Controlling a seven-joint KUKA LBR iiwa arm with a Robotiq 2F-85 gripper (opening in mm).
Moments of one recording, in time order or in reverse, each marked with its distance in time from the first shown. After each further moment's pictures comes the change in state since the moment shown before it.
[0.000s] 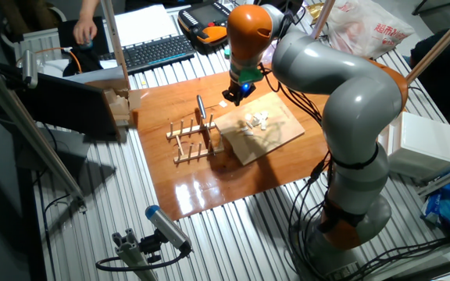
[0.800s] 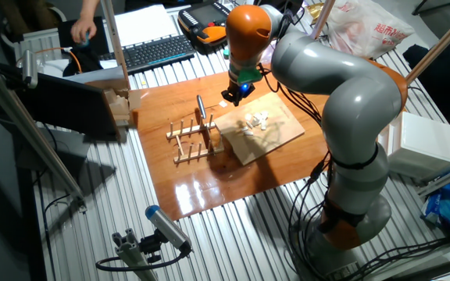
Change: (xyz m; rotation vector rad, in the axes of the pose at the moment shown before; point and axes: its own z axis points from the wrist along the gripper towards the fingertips) arm 0.000 0.003 -0.001 -0.003 0.001 0.002
